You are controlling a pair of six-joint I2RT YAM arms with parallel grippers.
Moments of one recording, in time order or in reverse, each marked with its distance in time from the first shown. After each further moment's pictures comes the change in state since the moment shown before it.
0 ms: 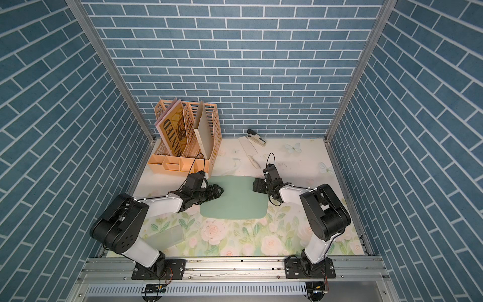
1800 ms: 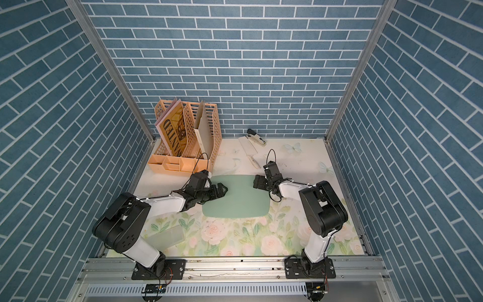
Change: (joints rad) left arm -0.043 0.016 0.037 -0.011 -0.022 -0.019; right arm -0.030 0.049 0.089 -0.072 -0.001 -0.002
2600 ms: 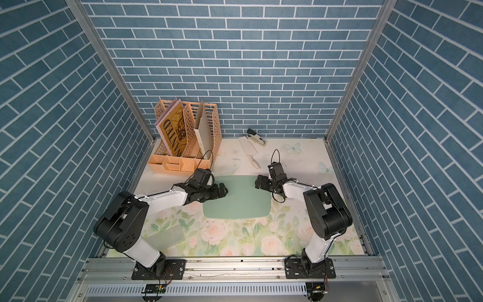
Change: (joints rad) left arm -0.005 0.017 0.142 -0.277 -0.023 0.063; right arm -0.050 -0.056 -0.042 -0.033 -0.085 0.002
